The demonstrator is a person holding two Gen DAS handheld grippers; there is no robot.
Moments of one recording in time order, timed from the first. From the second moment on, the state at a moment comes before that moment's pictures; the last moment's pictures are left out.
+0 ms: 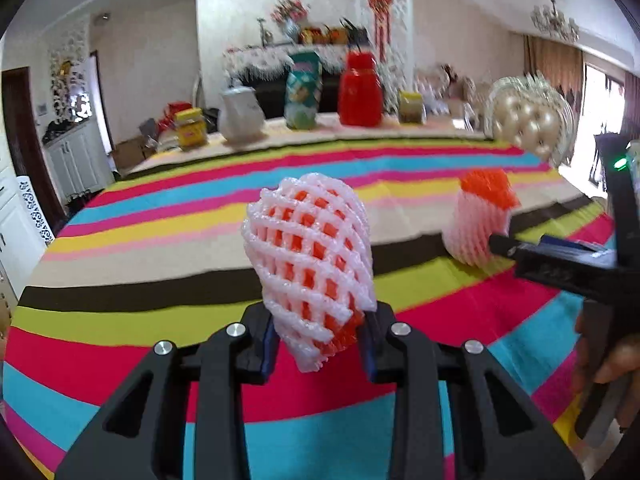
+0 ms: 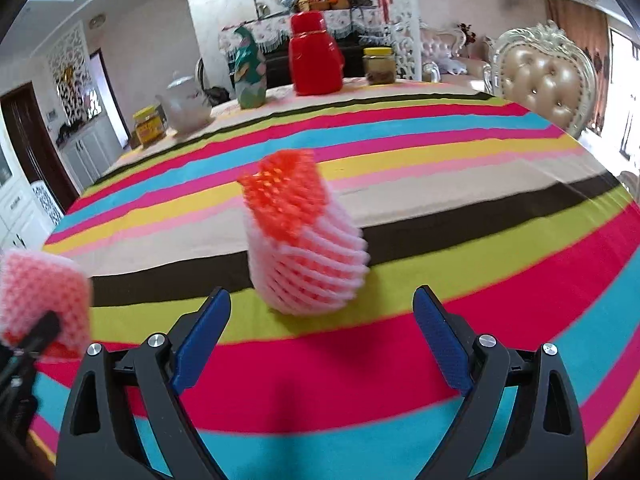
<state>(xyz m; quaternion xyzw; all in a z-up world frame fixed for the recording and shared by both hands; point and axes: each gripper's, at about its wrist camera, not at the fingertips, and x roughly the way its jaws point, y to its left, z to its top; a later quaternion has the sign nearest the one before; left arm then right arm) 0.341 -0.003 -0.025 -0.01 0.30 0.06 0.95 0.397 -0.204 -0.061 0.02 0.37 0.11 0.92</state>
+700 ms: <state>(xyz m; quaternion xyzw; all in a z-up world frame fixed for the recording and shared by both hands) 0.336 0.022 -0.033 -0.05 0.29 0.04 0.96 0.372 -0.195 -0.065 0.01 0.36 0.07 0.93</state>
